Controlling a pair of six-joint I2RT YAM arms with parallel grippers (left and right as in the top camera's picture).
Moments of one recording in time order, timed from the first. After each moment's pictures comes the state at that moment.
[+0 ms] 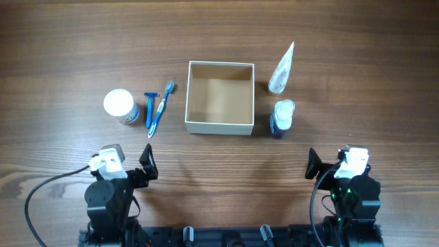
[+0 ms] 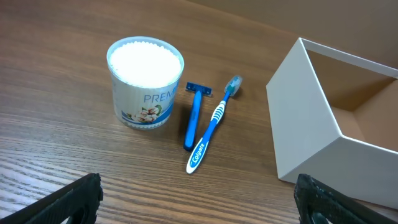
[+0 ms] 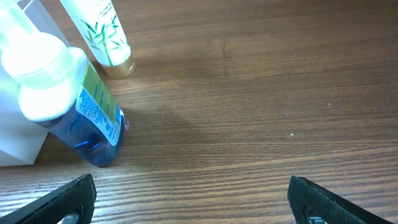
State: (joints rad) left arm 0.06 0.01 0.15 -0.54 0.08 -0.25; right arm -0.02 0.01 0.16 -0.65 0.01 0.10
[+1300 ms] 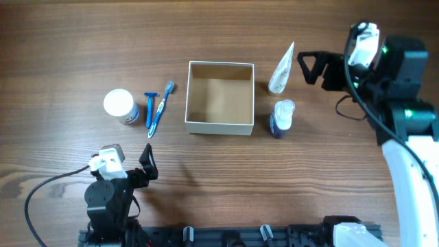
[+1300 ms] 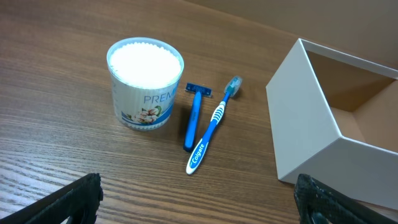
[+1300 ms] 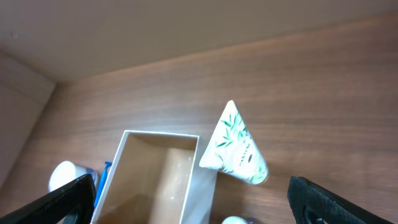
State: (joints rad) left arm 0.06 0.01 0.15 -0.53 0.08 -0.25; right arm -0.02 1.25 1.24 -0.61 -0.44 0.25
